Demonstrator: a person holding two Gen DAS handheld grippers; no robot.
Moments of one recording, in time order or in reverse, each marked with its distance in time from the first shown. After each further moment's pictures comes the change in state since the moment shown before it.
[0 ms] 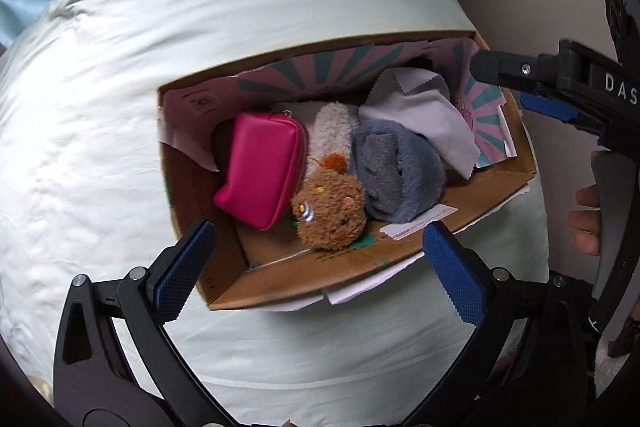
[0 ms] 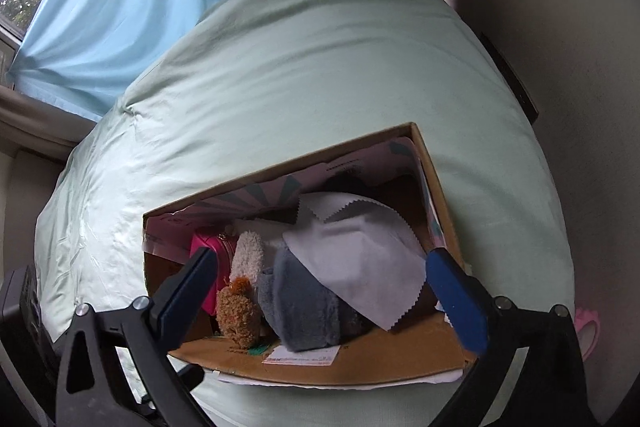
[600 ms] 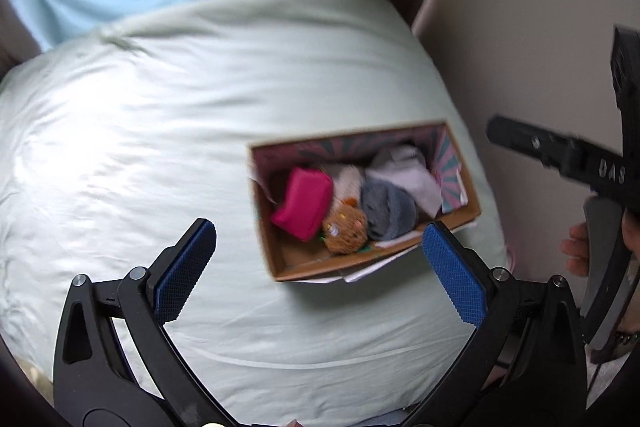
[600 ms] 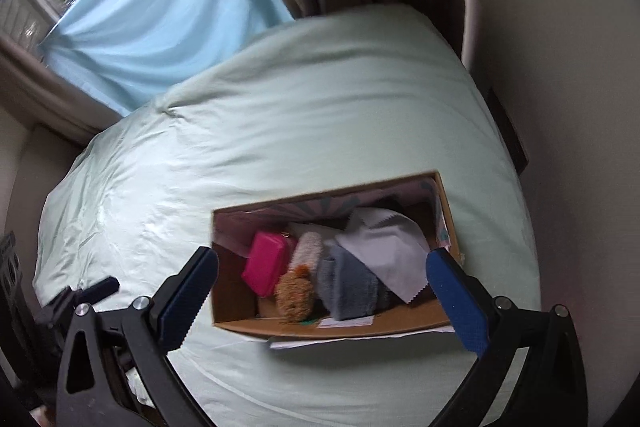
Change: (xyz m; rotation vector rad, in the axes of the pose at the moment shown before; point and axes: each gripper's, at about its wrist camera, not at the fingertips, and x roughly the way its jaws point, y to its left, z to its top) left arm -0.176 0.048 -0.012 -0.097 -0.234 -0.011; right arm -0.123 0.095 -0.012 -0.172 -0.127 -0.011
